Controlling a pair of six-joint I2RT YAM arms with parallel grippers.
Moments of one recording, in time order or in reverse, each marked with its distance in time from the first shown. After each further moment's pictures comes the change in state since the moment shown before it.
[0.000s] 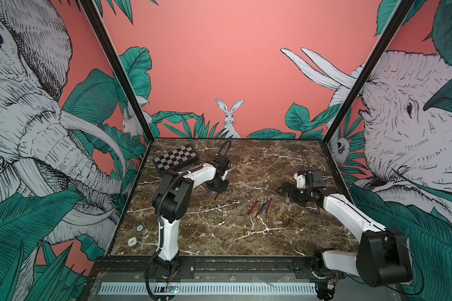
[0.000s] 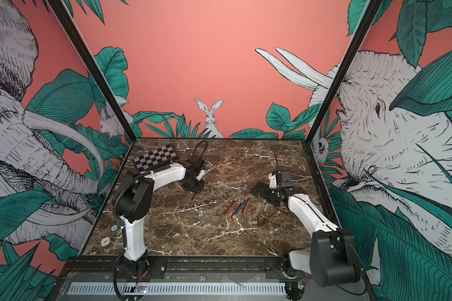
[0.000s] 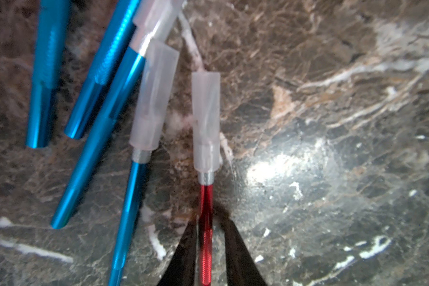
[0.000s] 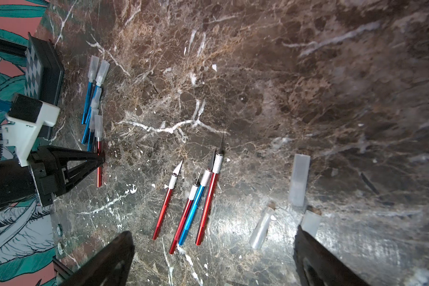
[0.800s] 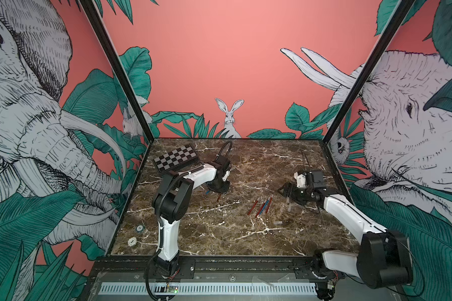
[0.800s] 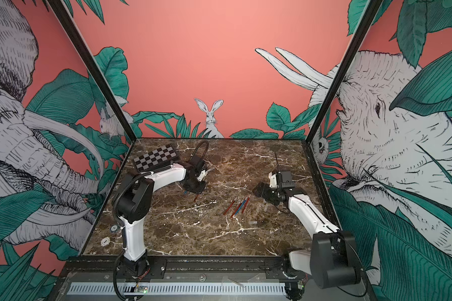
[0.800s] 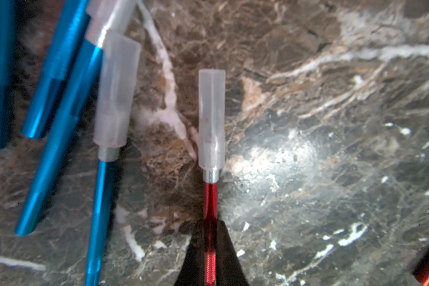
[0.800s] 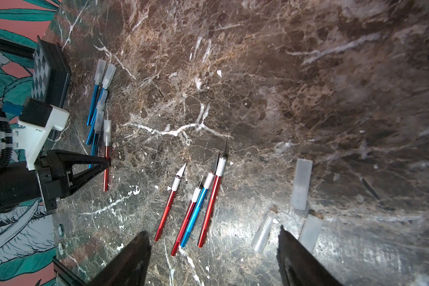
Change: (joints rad) left arm -0.014 -0.010 -0.011 0.003 0.063 0.008; right arm 0.000 -0.006 -0.001 0.013 -0.005 -0.003
